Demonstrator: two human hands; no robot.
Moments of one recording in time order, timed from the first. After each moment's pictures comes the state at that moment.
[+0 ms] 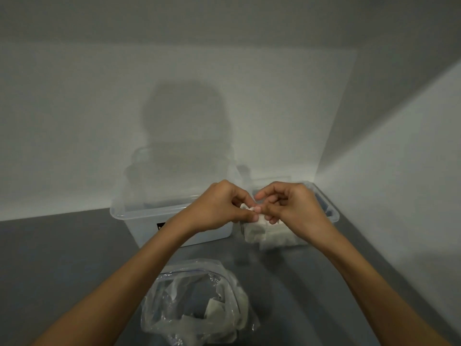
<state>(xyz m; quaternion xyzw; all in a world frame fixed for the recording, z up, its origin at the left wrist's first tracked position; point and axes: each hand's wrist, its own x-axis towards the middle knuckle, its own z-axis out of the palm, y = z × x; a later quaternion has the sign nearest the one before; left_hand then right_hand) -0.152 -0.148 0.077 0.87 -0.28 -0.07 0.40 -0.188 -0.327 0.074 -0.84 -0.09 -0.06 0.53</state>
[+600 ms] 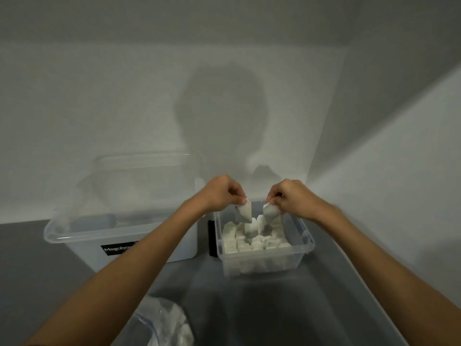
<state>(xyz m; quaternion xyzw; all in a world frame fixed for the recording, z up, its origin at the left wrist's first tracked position) -0.019 -0.265 0.050 0.92 -0.19 -0.07 0.34 -0.039 -0.472 0.054 -0.97 -0.15 0.01 0.21</state>
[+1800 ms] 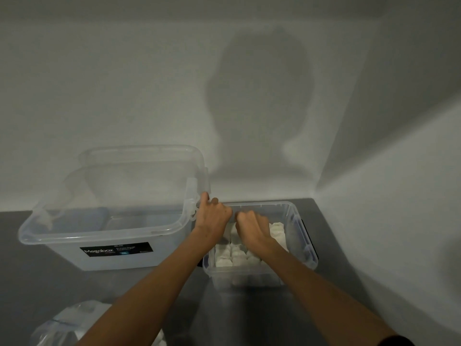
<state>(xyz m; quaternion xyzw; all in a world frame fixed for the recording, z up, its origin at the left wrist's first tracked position) 0.015 -0.298 -0.046 0.97 -0.11 0.02 -0.23 0.019 -0.410 -0.073 -0.99 -0.13 0.02 0.05</state>
